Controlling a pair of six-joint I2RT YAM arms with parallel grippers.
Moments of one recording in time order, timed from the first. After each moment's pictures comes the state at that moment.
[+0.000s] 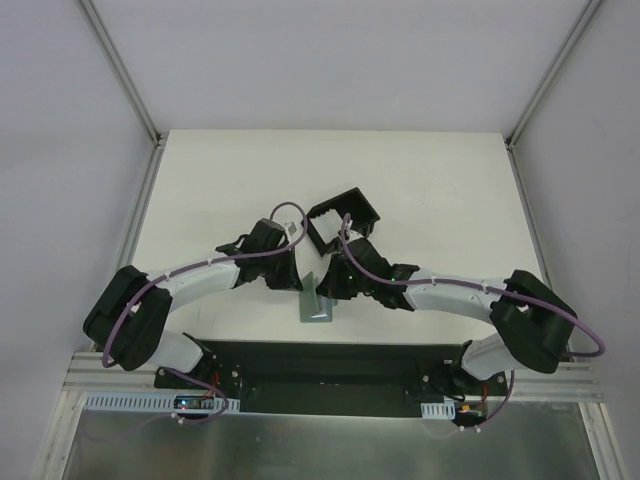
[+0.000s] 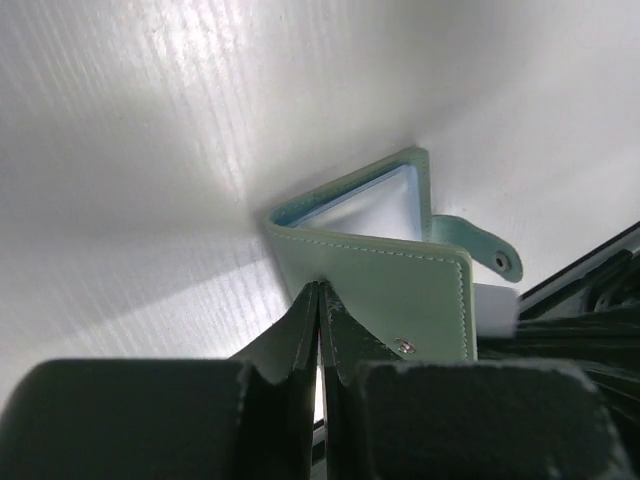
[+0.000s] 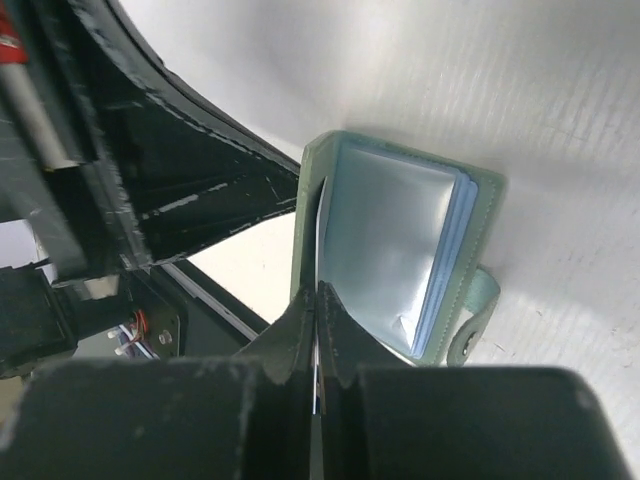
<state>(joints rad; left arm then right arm) -0.61 1.41 0.67 -0.25 0.30 -0.65 0.98 1.45 0.75 -0.01 -0.07 0.91</state>
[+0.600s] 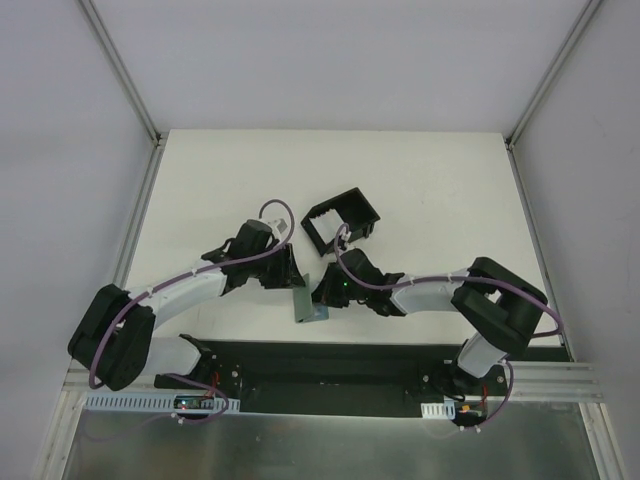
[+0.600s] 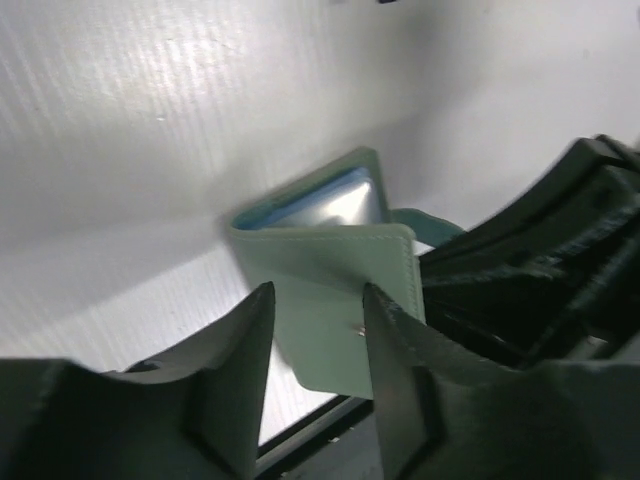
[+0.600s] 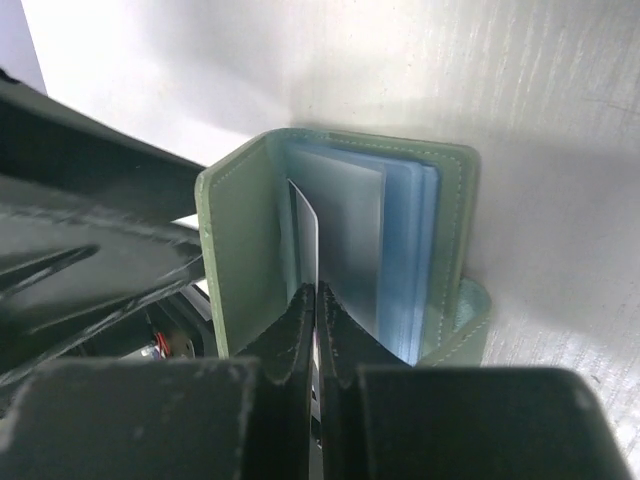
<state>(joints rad) -0.56 1.31 0.61 -0.20 0.32 -0.67 0.99 1.63 0.65 0.29 -0.12 1.09</state>
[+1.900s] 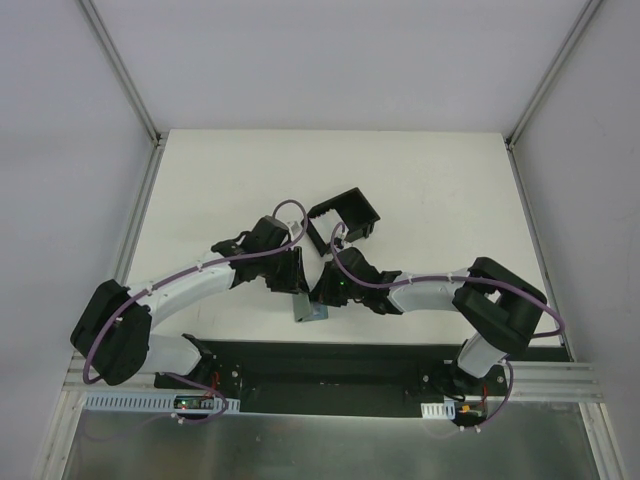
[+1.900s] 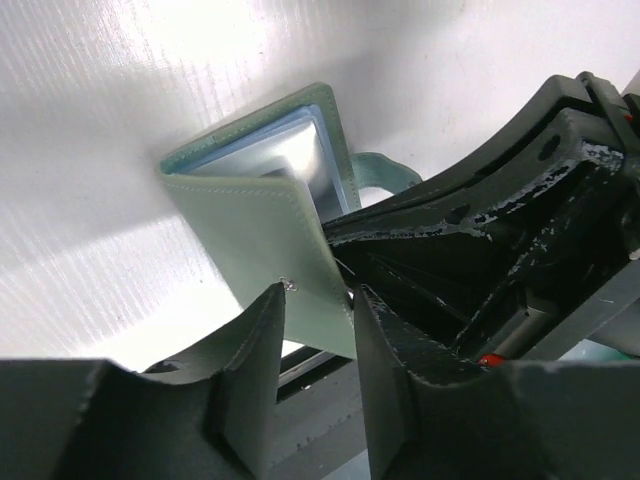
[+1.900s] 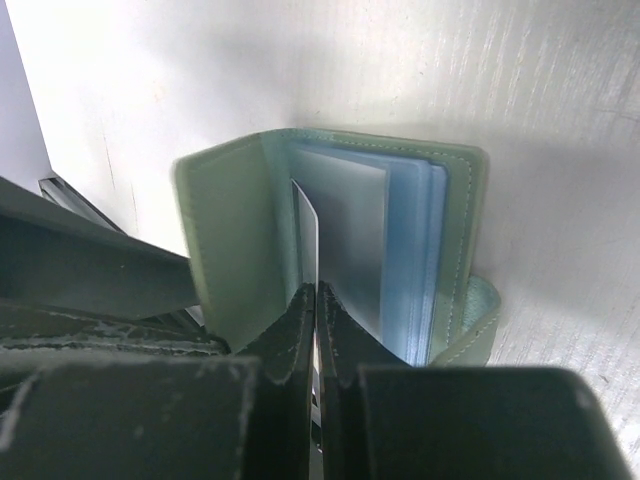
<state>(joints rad) -0.67 1.31 0.76 -0.44 0.28 -0.70 1.00 1.64 0.70 0.22 -0.09 1.08</state>
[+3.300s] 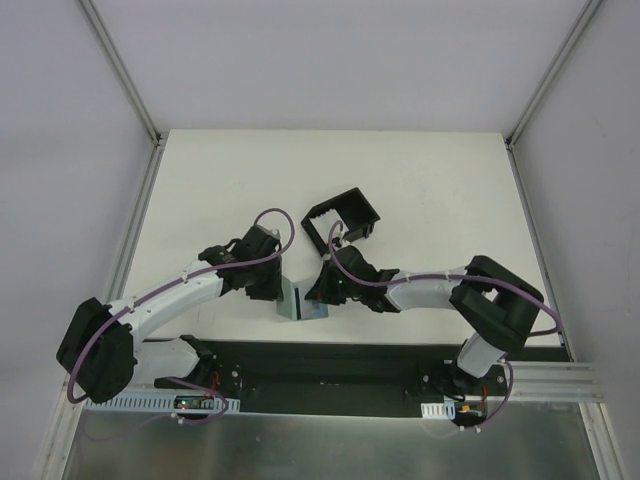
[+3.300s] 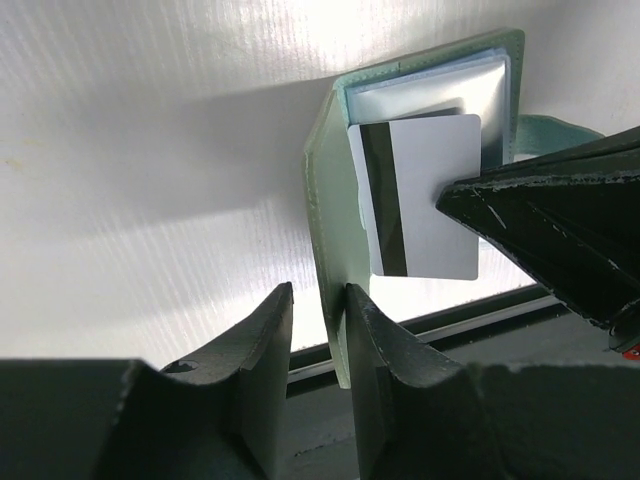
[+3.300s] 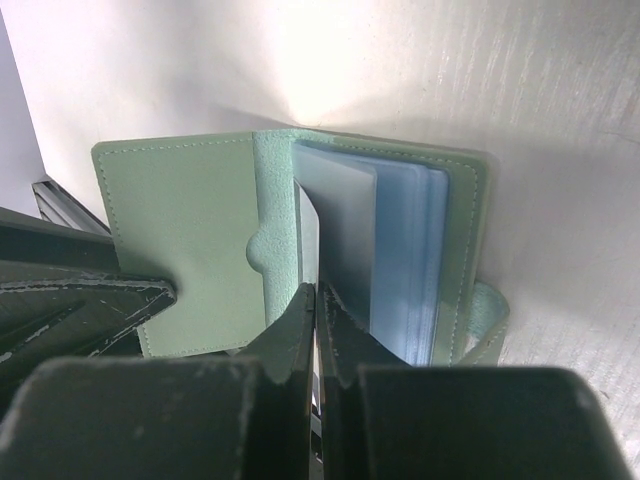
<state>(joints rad) -0.67 1.19 0.73 -0.66 0.08 -0.65 1.00 1.65 0.72 0.21 -0.08 1.06</state>
